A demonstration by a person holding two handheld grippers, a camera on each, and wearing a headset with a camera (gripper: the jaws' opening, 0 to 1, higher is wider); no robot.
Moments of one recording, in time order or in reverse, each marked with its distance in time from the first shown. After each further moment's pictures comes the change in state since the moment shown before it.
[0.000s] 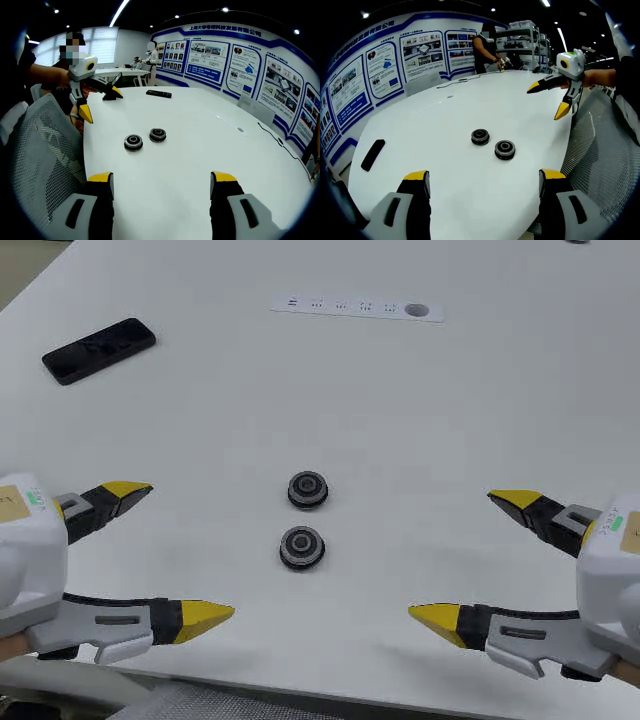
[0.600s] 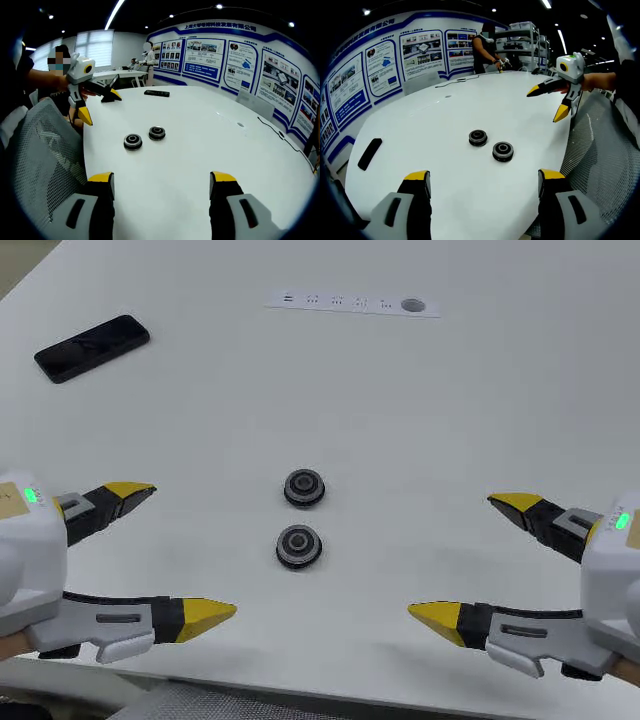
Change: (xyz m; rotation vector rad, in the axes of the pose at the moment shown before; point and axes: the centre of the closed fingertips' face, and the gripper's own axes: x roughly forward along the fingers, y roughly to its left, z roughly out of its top) left arm 0.005 -0.003 0.001 -0.016 0.000 -0.016; right arm 0.001 -0.002 -0.007 0.055 -0.003 0.003
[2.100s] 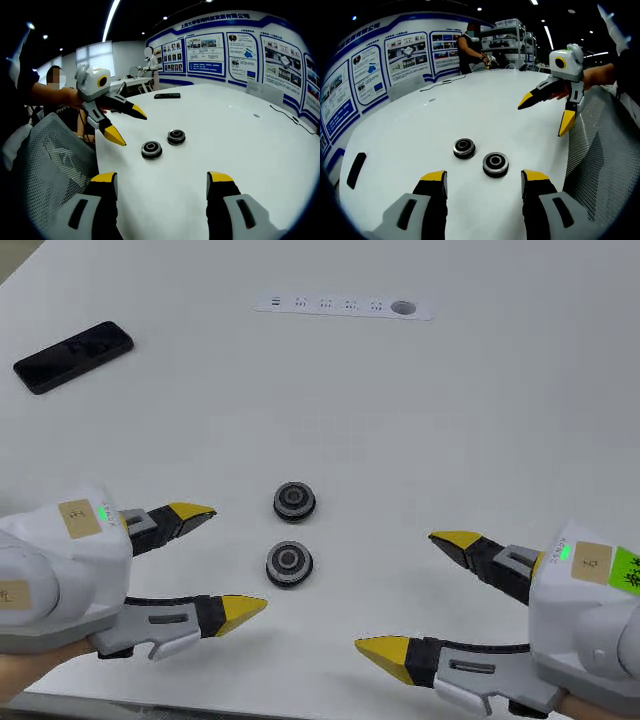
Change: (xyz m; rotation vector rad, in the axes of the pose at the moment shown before) left arm 0.049 -0.019 0.012 0.075 -0.005 -0.098; right arm 0.024 0.036 0.005 0.136 -0.037 0.117
